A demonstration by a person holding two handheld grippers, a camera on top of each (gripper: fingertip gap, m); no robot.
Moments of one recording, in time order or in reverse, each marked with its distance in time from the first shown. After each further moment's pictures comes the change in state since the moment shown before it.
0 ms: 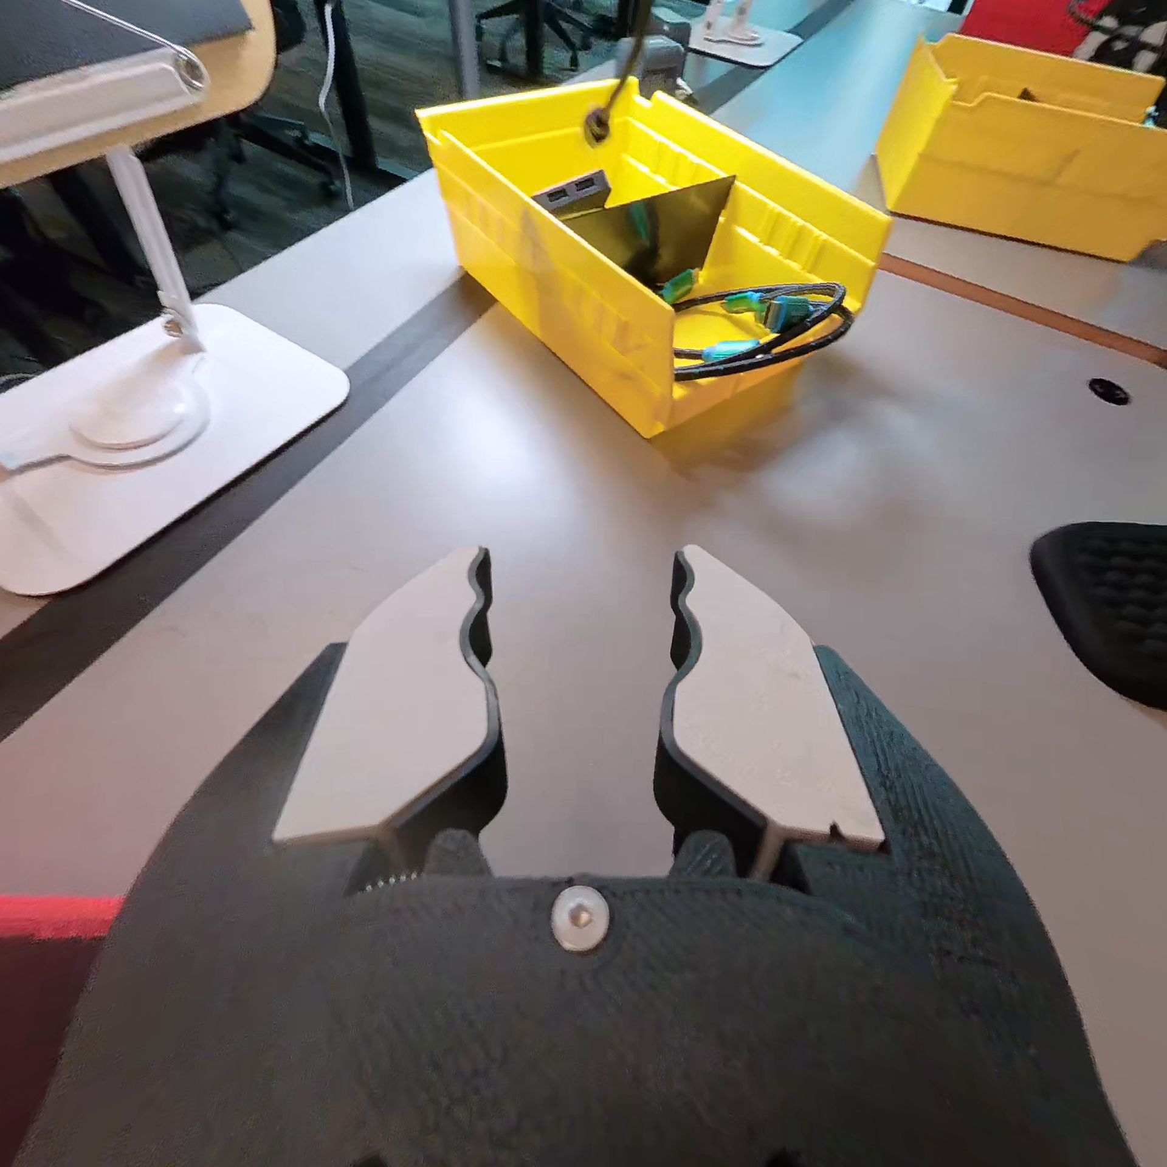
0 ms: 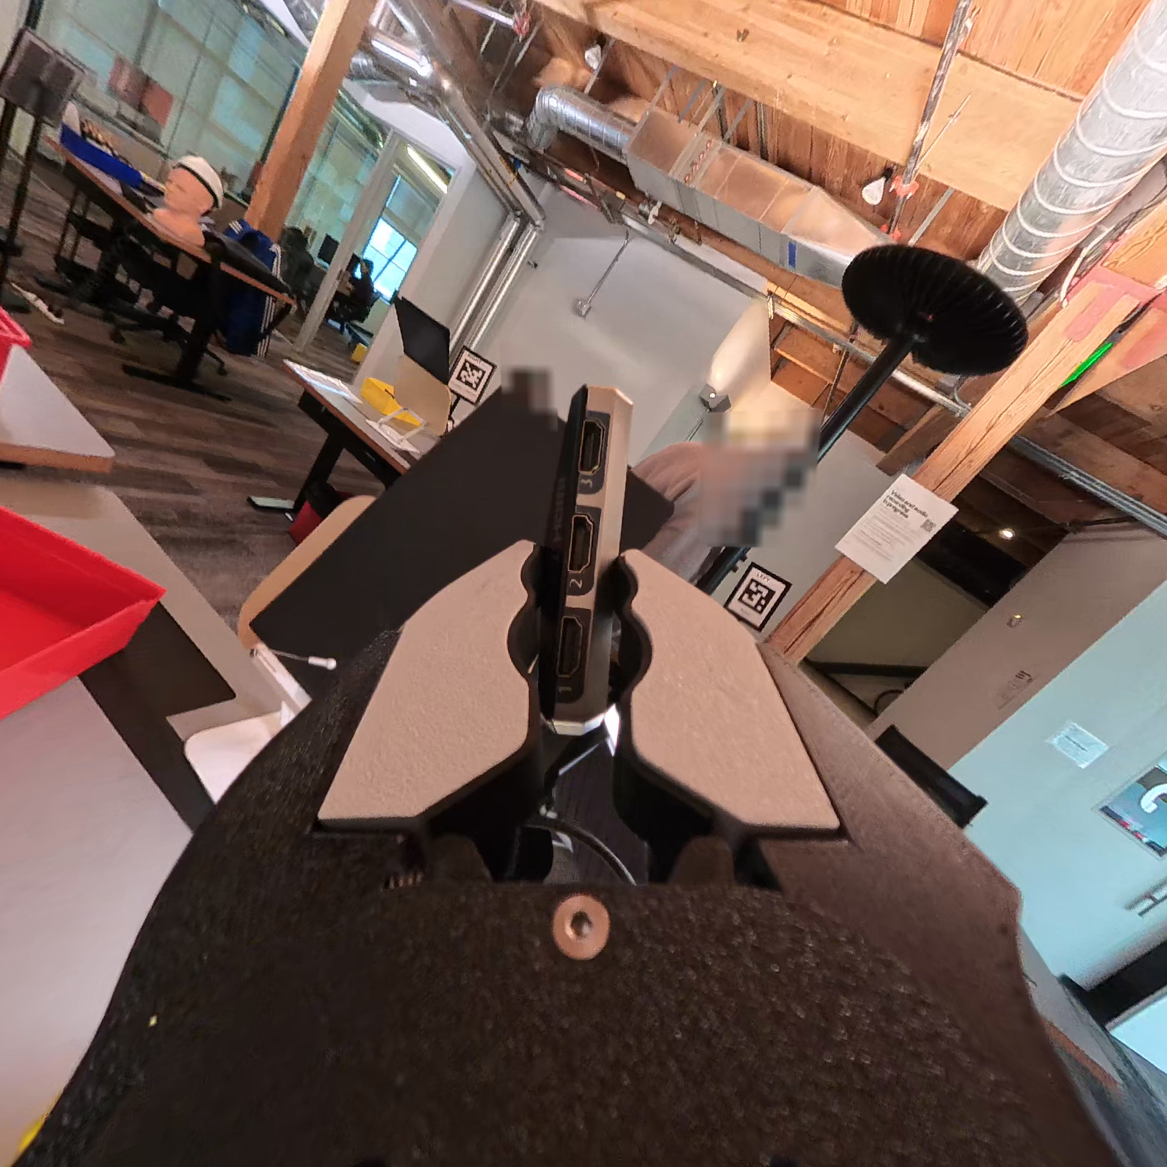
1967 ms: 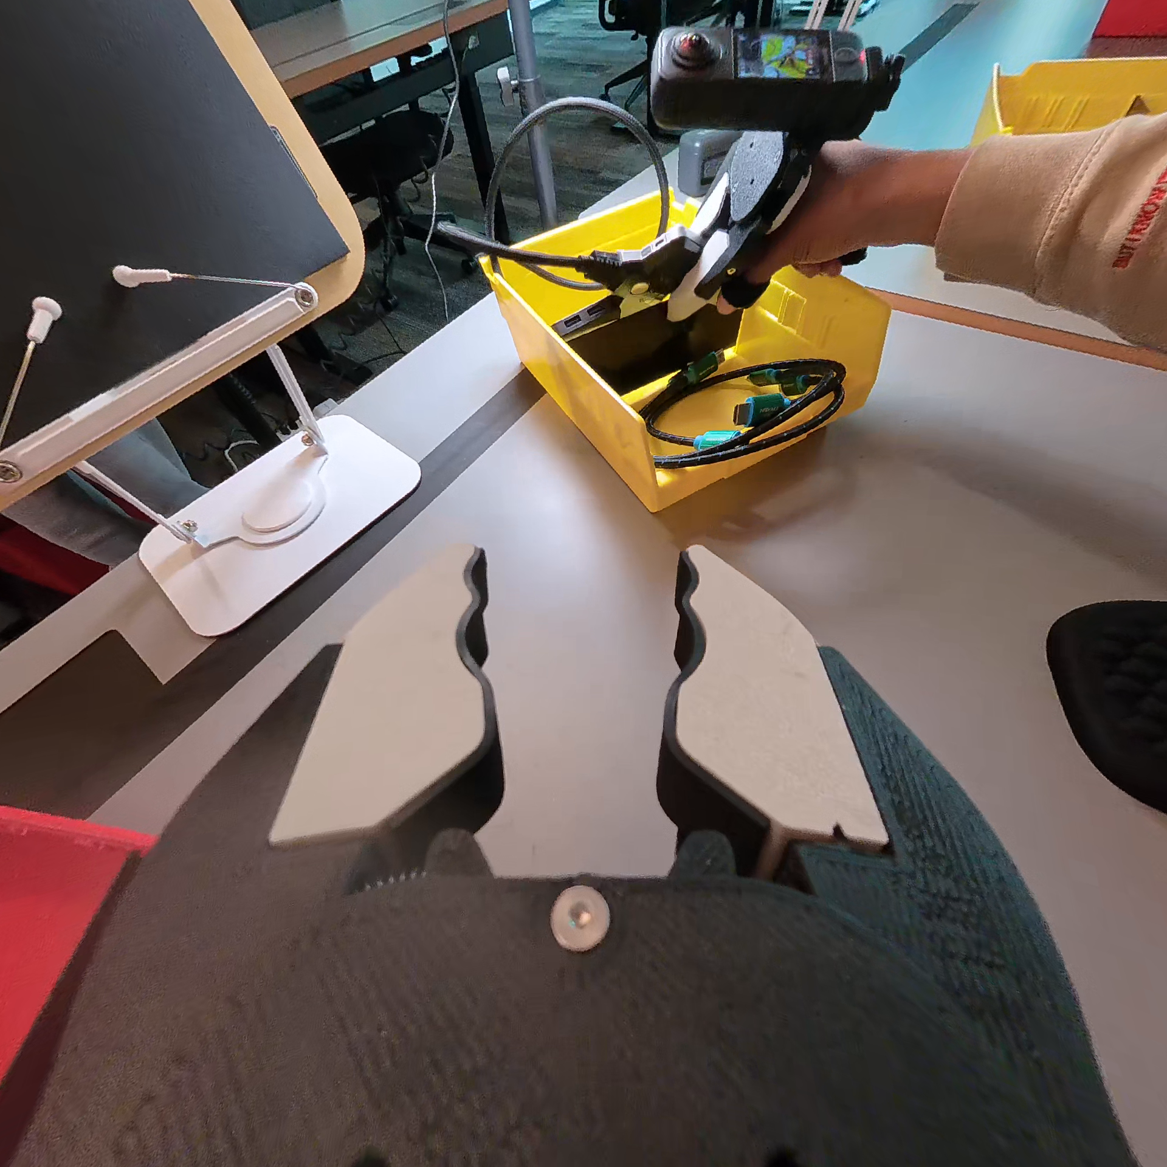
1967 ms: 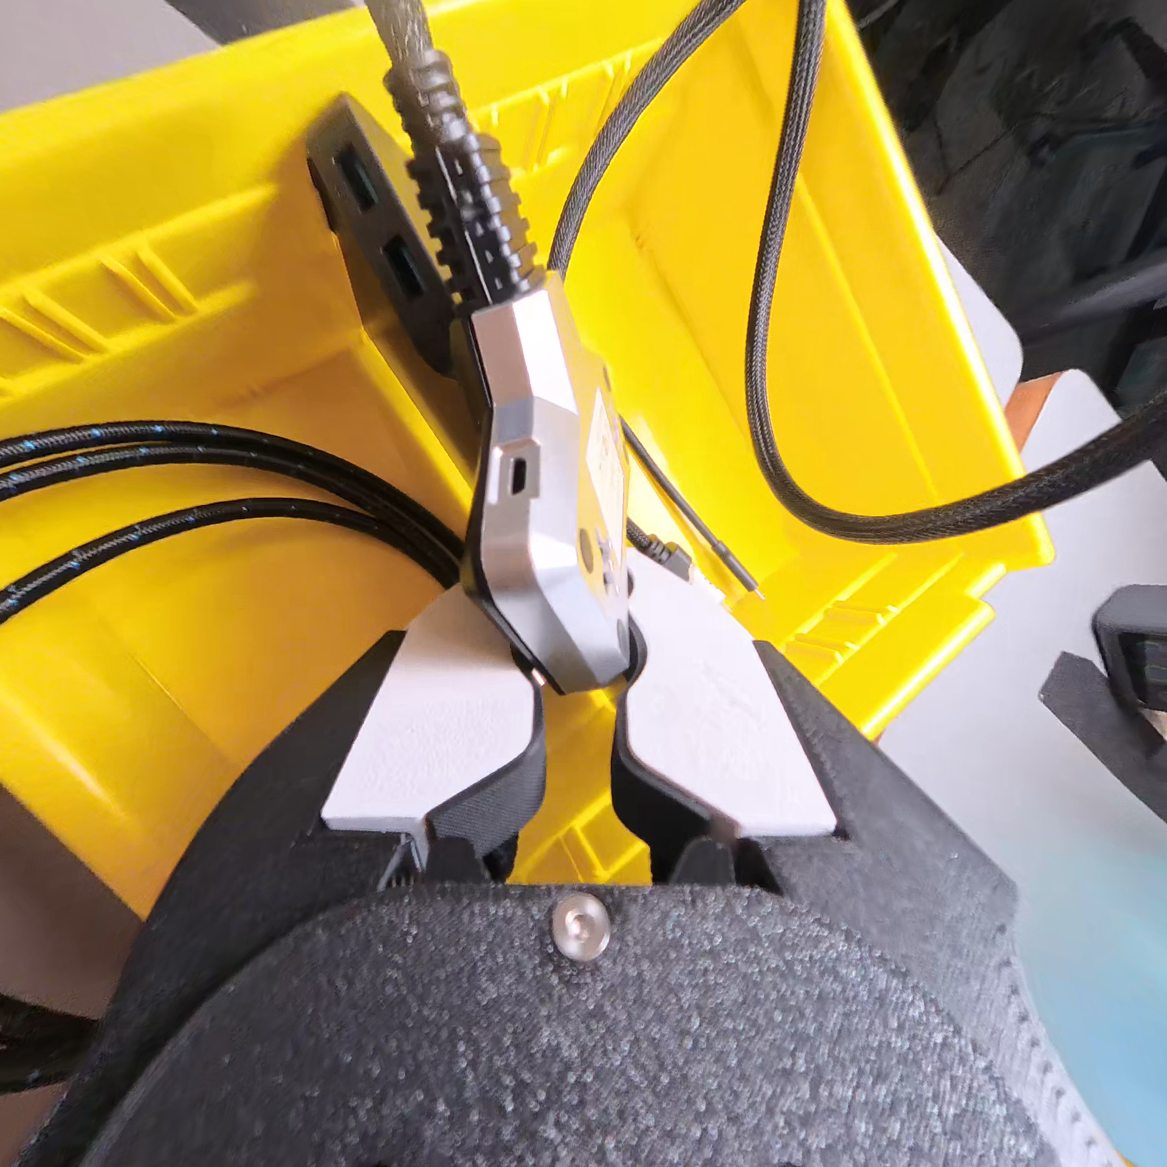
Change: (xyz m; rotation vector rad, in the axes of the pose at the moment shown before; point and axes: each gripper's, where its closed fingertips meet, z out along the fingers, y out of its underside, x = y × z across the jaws) left arm 0.053 -0.058 -0.022 0.042 -0.225 0.114; right arm -0.170 0.467 -0.073 -1.220 -0.214 0.239
